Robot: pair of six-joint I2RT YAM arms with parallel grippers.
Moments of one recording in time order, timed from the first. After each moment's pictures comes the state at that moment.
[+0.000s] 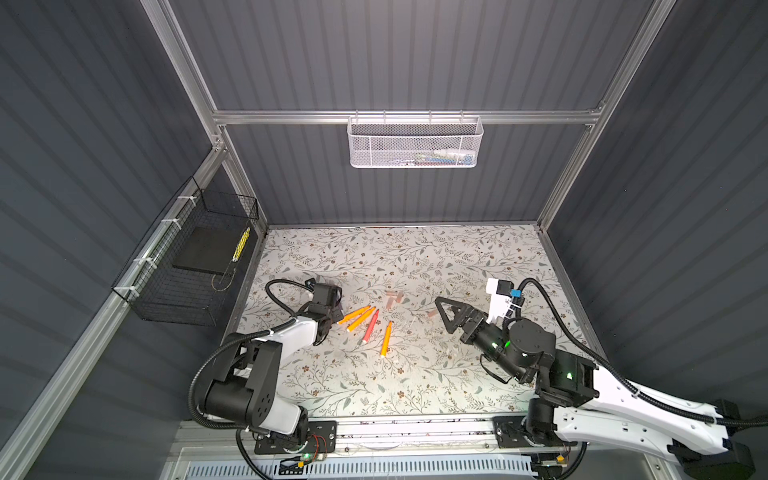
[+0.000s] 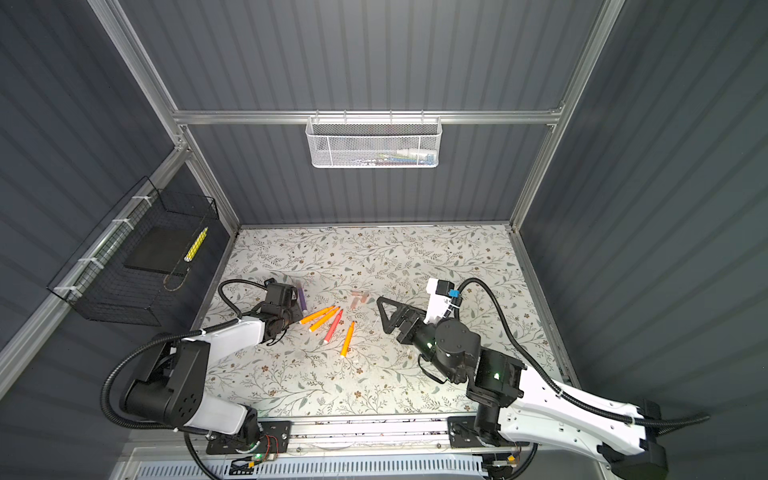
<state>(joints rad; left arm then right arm) -0.28 1.51 0.64 -0.07 -0.27 -0.58 1.15 0.75 0.75 -0.11 0.47 0.99</state>
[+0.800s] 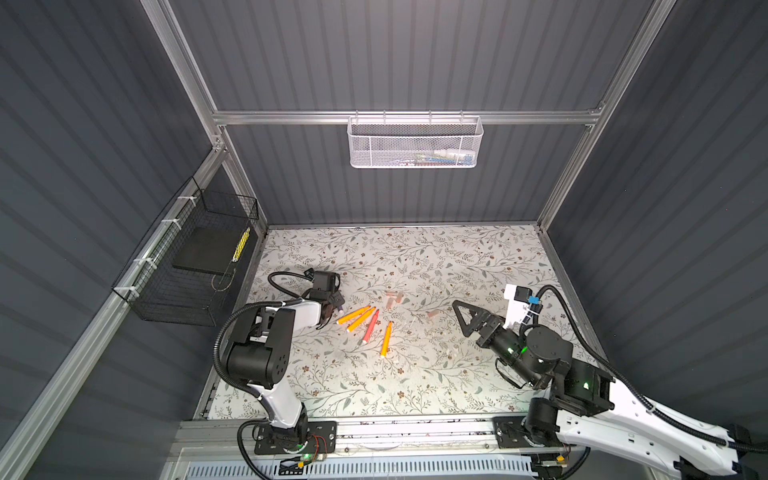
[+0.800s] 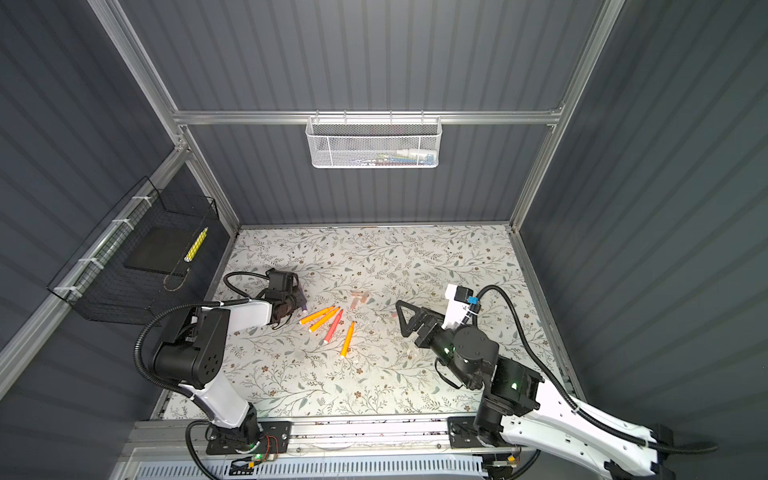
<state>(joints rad) -0.22 1.73 0.80 0.05 -0.19 -0.64 1.07 0.58 0.64 -0.19 0.47 0.94</state>
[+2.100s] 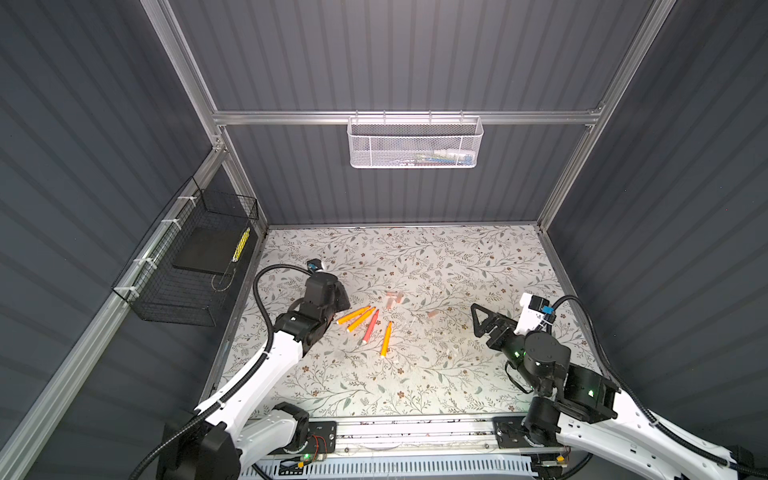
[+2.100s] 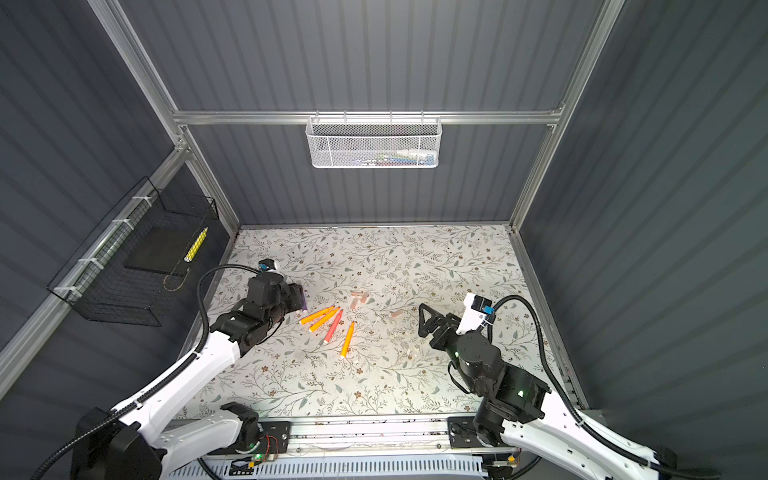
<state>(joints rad) -0.47 1.08 0.77 -0.33 -0.24 -0.53 0.96 0.49 0.56 -0.35 0.61 0.89</state>
